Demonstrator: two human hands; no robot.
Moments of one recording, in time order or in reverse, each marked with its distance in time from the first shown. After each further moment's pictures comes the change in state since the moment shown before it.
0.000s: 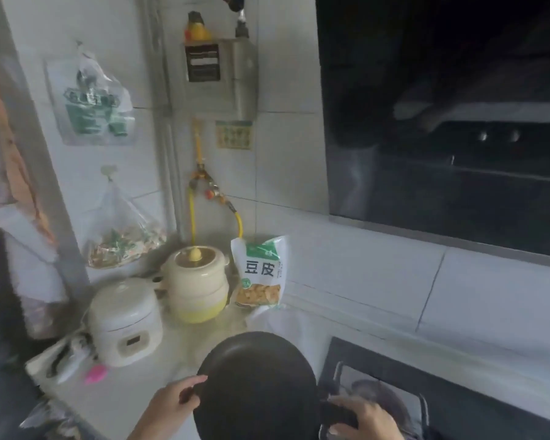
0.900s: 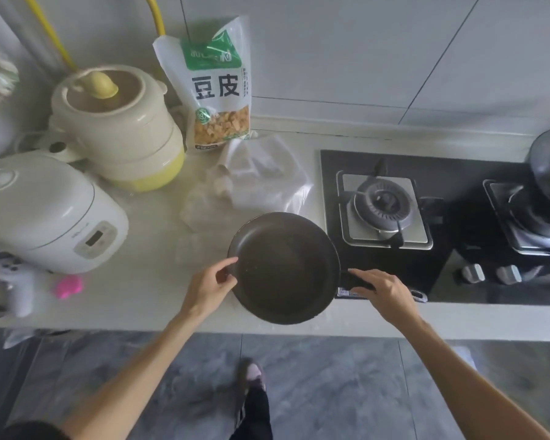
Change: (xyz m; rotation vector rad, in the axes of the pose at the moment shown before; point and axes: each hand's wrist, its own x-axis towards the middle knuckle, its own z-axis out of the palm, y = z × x) left_hand 0.081 -0.095 0.029 -0.038 -0.432 0.160; right_hand -0.016 -0.002 0.170 -0.223 0.259 0.414
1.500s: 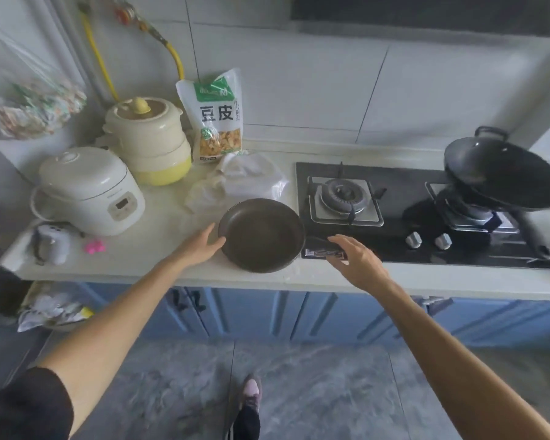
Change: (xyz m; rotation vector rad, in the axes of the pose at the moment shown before) left_hand -0.117 0.042 -0.011 0.290 -0.064 0.064; right_hand -0.140 -0.035 -0.052 0.019 0.117 -0.106
